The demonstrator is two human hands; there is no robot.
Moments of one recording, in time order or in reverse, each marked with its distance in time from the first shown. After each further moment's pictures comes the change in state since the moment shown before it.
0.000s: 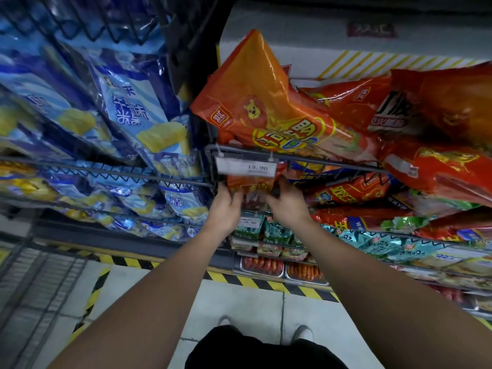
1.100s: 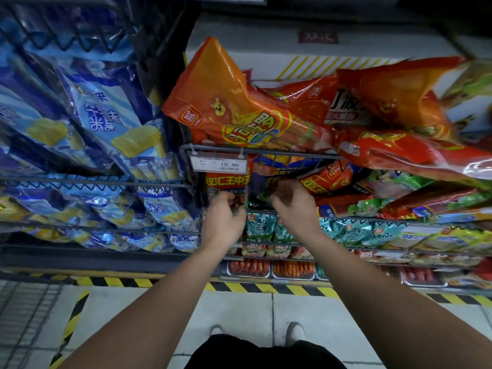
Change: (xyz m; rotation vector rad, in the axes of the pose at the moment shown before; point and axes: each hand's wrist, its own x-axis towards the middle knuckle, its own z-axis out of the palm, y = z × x) left_hand -0.033 0.007 0.032 0.229 0.040 0.115; right_hand -0.054 0.033 -0.036 0.090 0.288 0.017
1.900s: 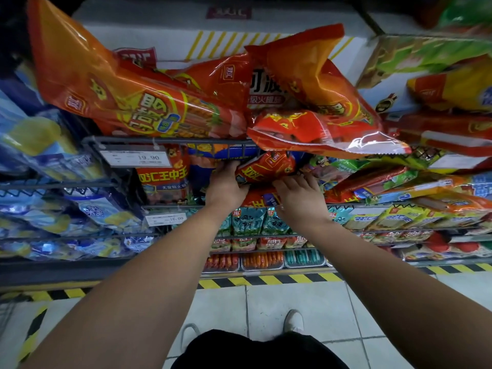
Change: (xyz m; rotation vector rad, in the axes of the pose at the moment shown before) left_hand 0.053 0.078 0.110 0.149 -0.123 0.237; right_hand 0.005 0.093 -0.097 -0.893 -0.064 -0.305
